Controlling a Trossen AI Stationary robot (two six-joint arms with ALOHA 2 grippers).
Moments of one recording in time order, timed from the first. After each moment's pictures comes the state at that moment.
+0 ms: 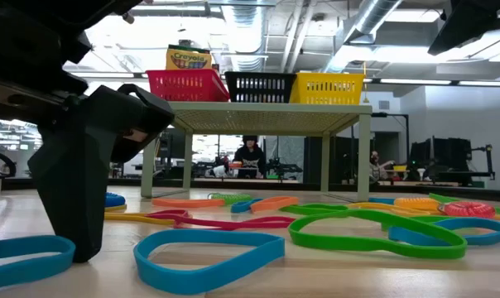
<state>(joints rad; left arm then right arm) -0.66 1.98 1.04 0.04 -0.11 -0.24 0.70 1.17 0.98 -0.94 0.63 0.85</state>
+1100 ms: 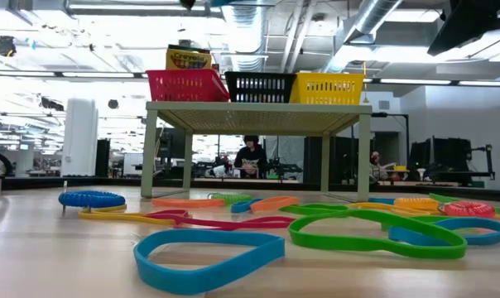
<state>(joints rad) -0.26 1.33 1.03 -0.04 -0.49 0.11 0.70 1.17 0.98 -0.94 0.63 0.85</state>
